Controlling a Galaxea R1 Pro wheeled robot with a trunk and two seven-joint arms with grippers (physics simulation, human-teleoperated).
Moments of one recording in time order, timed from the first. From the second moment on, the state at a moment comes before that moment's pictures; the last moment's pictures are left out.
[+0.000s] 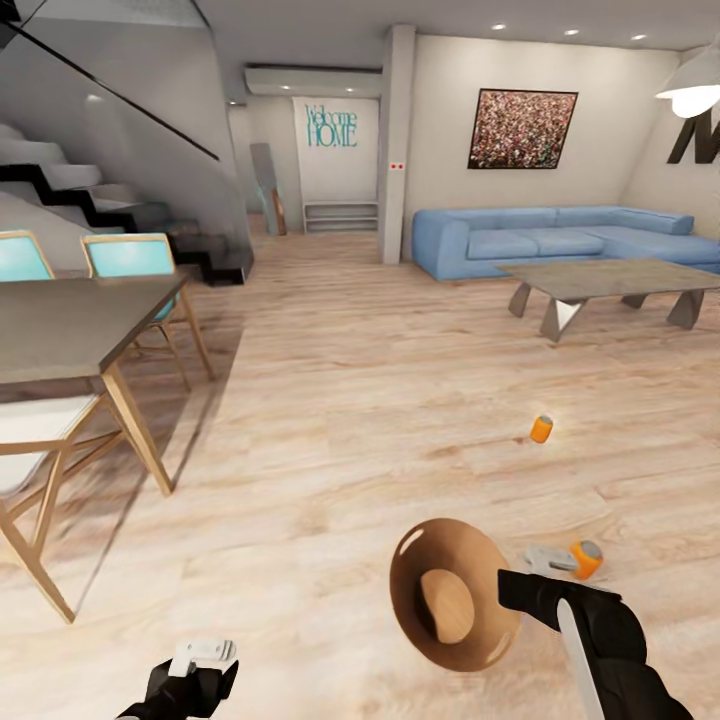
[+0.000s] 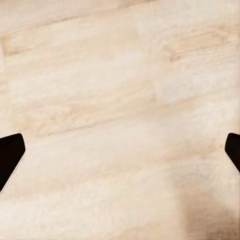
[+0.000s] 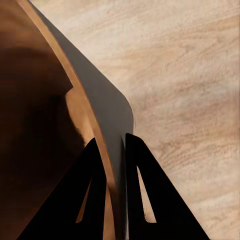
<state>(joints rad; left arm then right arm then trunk) 0.04 0.08 -0.02 -1.33 0.01 0.44 -0.06 -0.20 0.04 -0.20 -1.56 0.03 0.98 0.14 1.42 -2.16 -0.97</state>
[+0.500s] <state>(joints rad) 0.04 0.08 -0.02 -1.33 0.01 0.44 -0.06 -0.20 0.04 -0.20 -1.56 0.04 0.98 0.14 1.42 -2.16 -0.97</state>
